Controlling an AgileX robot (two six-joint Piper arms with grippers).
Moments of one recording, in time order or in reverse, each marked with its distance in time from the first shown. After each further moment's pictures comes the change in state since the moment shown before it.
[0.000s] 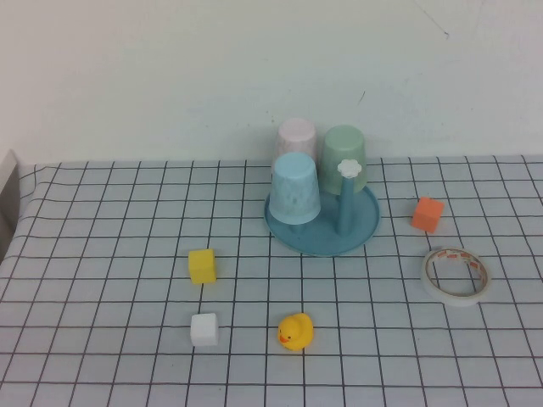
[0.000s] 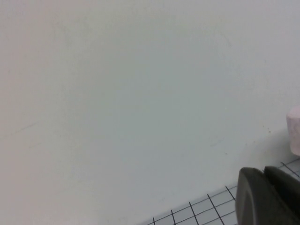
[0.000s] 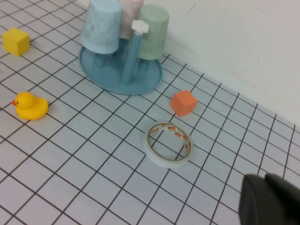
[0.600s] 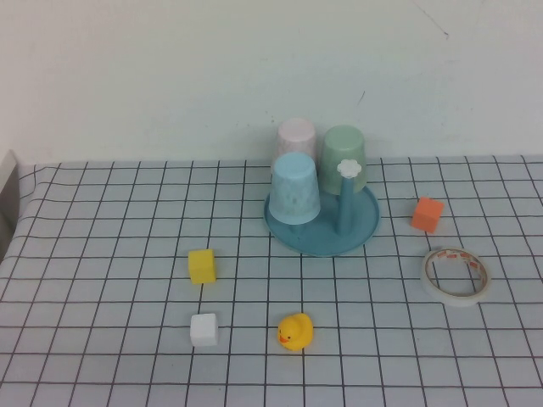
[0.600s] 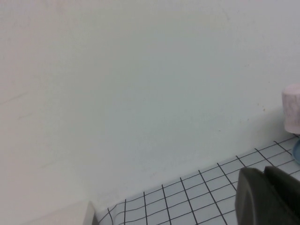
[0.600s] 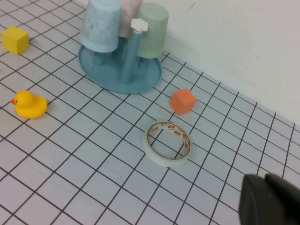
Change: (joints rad) right arm 0.000 0.000 0.000 0.000 0.003 0.000; left arm 0.000 -0.056 0.094 -0.004 -0.015 -0.022
